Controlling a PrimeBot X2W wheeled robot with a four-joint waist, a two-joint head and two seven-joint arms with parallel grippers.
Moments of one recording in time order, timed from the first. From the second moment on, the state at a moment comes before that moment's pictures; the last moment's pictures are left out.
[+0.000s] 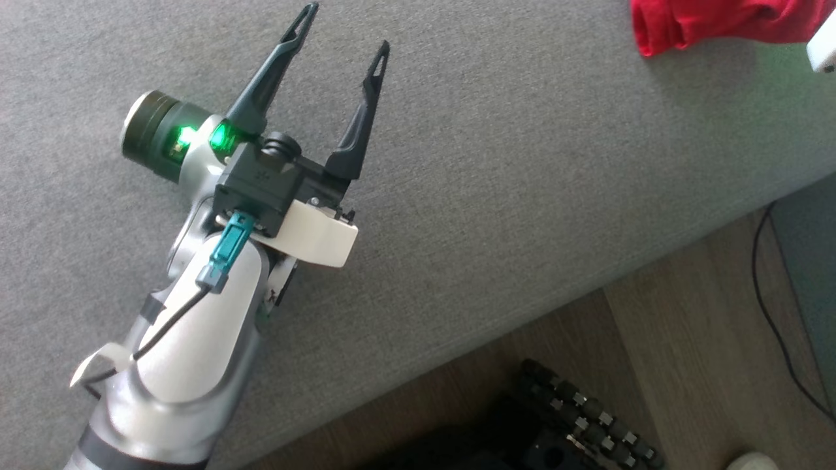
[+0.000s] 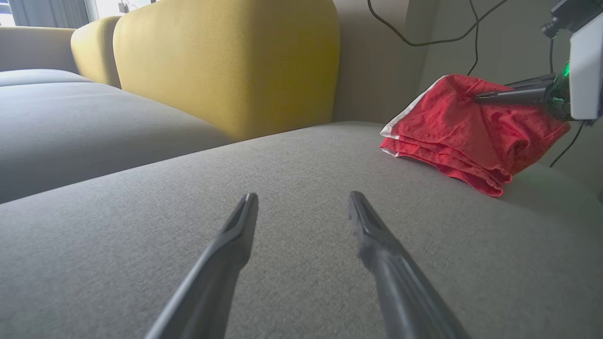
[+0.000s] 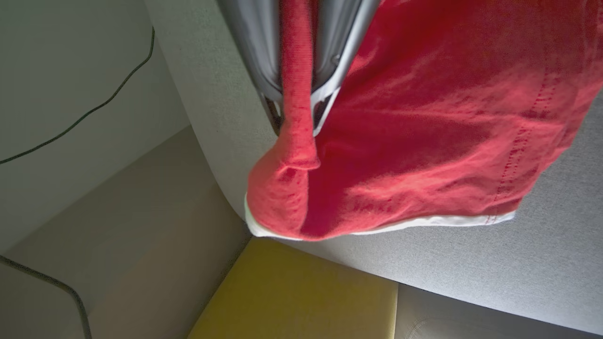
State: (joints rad) left arm -0.56 0.16 -0.46 0.08 0.03 0.01 -0.25; right arm -1.08 -0.39 0.06 0.91 0.08 0.13 -0.25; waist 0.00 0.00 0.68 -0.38
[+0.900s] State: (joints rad) left arm -0.44 0.09 -0.44 0.10 -0.08 0.10 -0.26; right arm -0.98 -0.31 0.16 0.68 0.13 0.13 -0.25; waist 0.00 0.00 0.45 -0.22
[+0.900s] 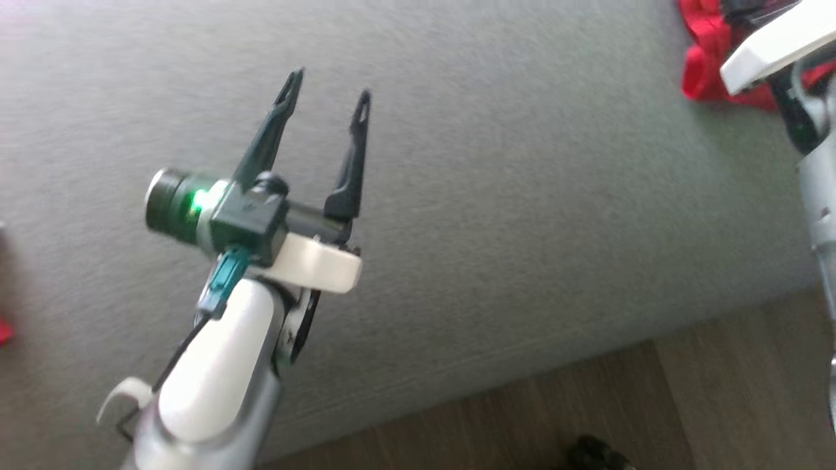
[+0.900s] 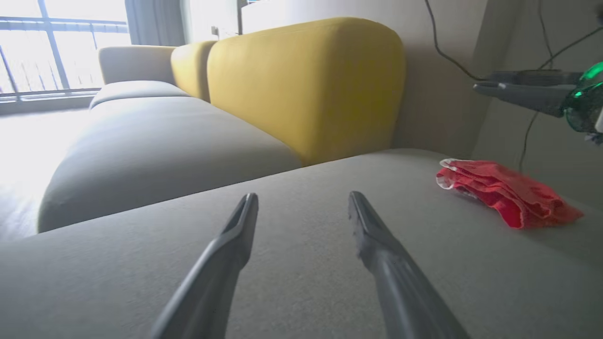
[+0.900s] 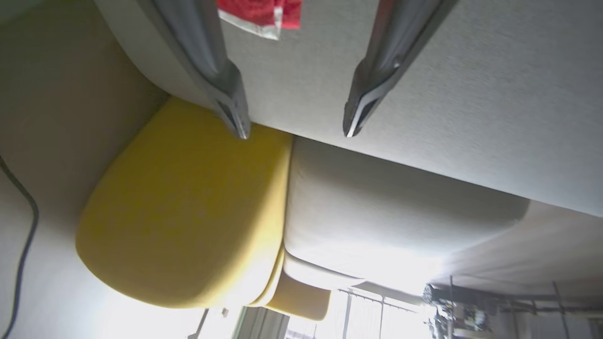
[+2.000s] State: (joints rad) left arm -0.02 0.05 -0.27 0.08 -0.14 0.13 -0.26; right arm -0.29 -0.08 -0.03 0.42 0.04 0.13 -0.25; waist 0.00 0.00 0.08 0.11
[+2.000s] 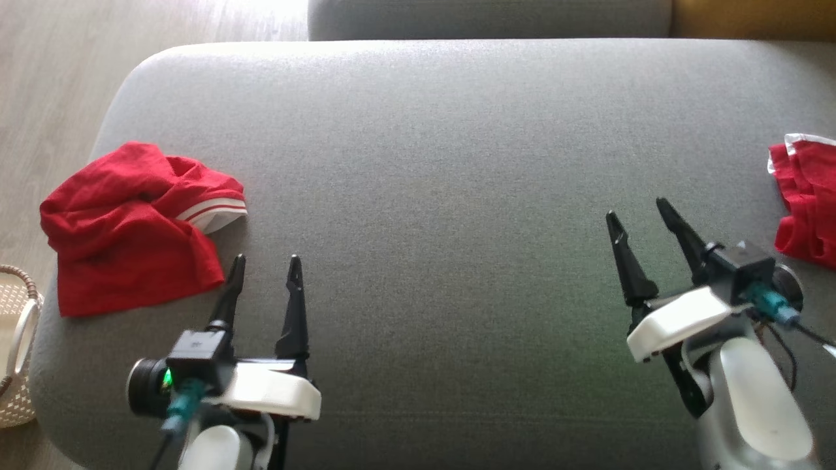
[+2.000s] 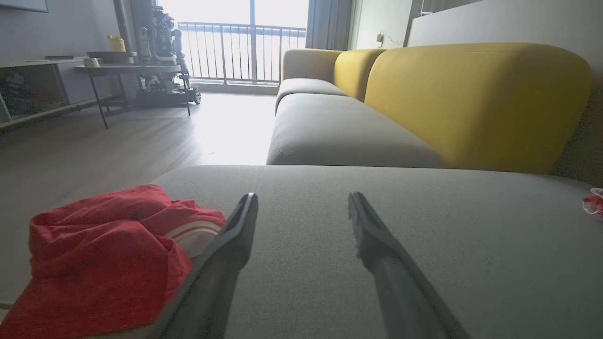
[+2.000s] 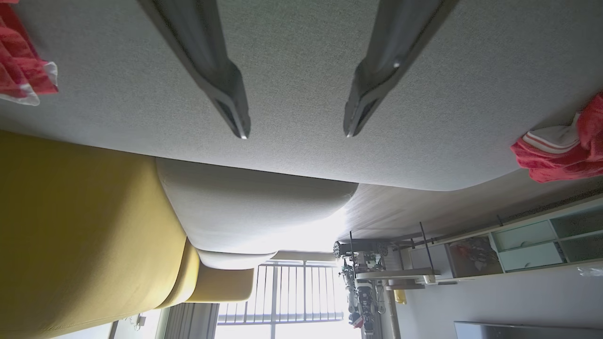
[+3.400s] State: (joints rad) left arm 0.00 0.05 -0.21 0.08 -0.16 0.13 -0.26; right arm -0.23 -0.06 -0.03 0.38 0.08 0.13 -0.25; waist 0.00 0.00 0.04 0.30
